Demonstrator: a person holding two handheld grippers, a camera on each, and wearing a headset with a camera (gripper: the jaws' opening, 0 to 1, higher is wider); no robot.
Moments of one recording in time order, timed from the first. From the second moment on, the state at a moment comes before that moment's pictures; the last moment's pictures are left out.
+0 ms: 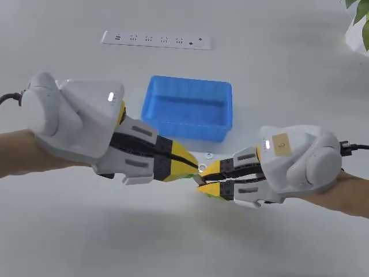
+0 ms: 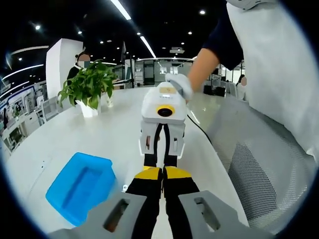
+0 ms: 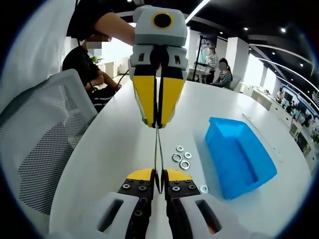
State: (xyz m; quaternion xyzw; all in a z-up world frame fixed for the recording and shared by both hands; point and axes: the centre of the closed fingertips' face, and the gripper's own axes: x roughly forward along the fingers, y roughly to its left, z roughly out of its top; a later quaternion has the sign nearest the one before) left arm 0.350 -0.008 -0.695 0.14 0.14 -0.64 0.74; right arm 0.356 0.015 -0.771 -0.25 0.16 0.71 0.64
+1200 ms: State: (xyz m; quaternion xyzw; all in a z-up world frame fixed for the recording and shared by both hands) left arm 0.353 -0.018 -0.676 0.12 0.12 -0.64 0.75; right arm 0.349 0.011 -0.777 -0.26 0.13 0.72 0.63
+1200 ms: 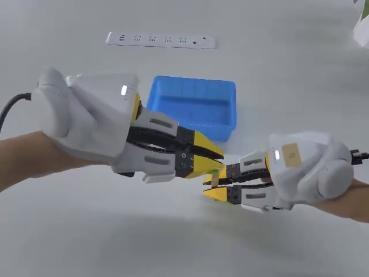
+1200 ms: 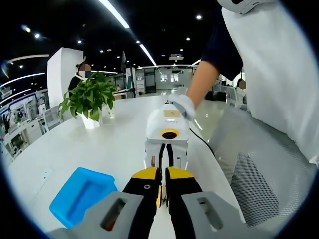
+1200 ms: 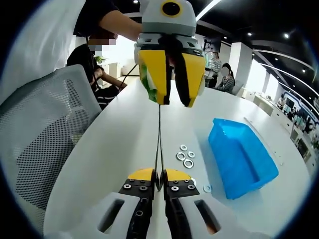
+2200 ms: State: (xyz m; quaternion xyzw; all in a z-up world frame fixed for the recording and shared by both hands) left arm 0.348 -0.022 -0.700 0.13 0.13 -0.64 0.75; right arm 0.351 0.014 -0.776 -0.23 0.14 0.72 0.64
